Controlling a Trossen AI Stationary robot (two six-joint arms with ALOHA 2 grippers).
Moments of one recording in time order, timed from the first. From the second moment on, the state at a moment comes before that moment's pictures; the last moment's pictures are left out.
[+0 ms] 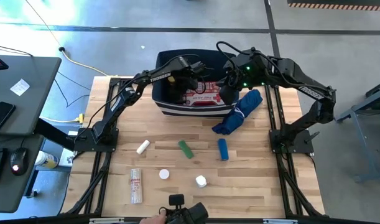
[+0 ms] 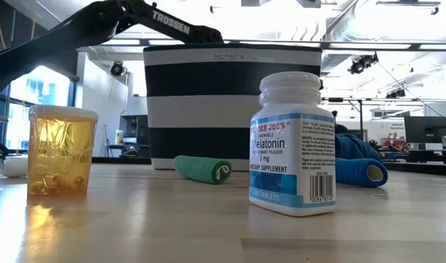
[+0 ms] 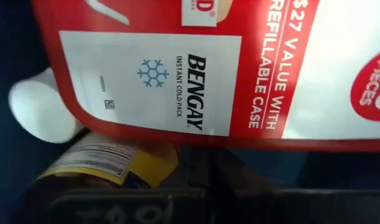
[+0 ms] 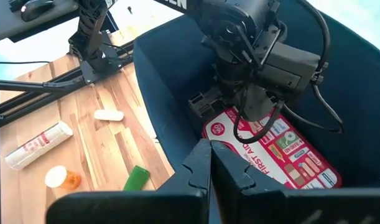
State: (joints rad) left arm 0.54 2.36 2.26 -1.46 -0.15 0.47; right arm -0.27 1.49 1.92 -1.10 0.07 0.28
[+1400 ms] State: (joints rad) left arm 0.44 2.11 2.36 -1.48 -0.32 0.07; right arm -0.19 1.41 1.91 -1.28 0.20 0.34
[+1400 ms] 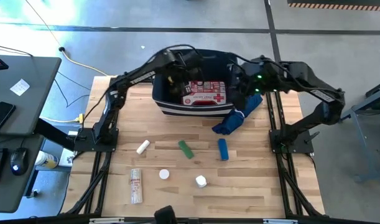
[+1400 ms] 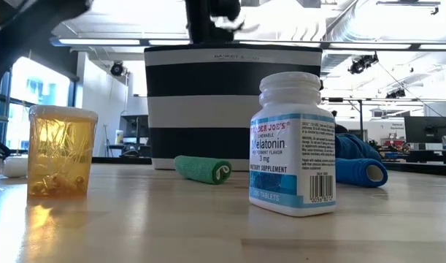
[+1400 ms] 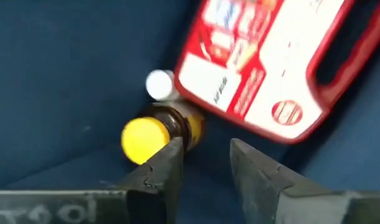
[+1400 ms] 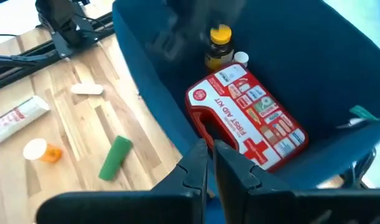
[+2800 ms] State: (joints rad) left arm -0.05 1.32 1.36 -1.57 -0.05 -0.96; right arm 0.02 1.35 1.92 -1.52 0.35 0.49
